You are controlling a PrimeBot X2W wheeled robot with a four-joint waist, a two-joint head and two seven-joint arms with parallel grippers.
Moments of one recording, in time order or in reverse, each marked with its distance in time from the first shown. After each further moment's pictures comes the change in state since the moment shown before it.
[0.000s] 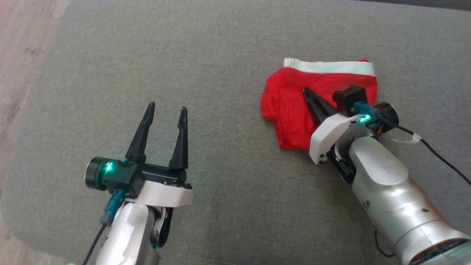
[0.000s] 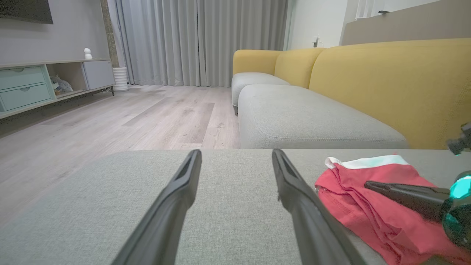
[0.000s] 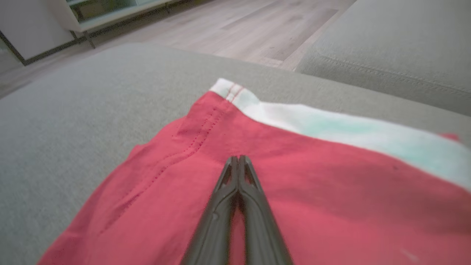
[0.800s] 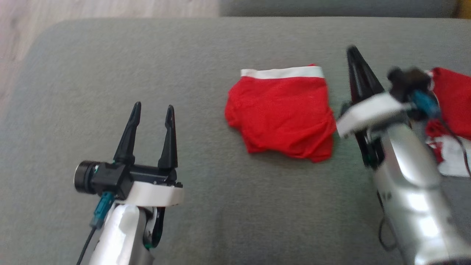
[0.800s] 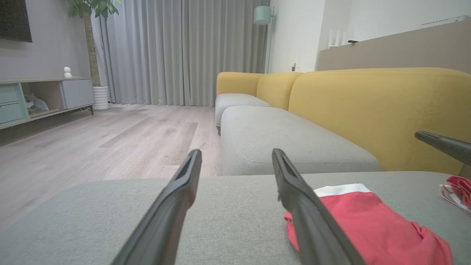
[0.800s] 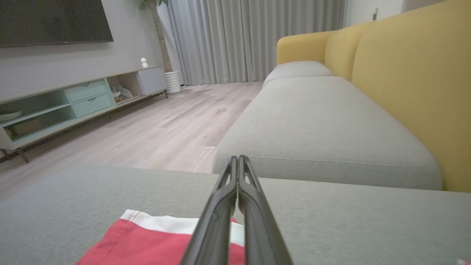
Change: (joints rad) left arm 0.015 0.000 0.044 -0.021 -0.001 0.010 0.000; right arm 0.074 0.002 -0.297 -0.229 -0.048 0.000 -0.054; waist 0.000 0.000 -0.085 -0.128
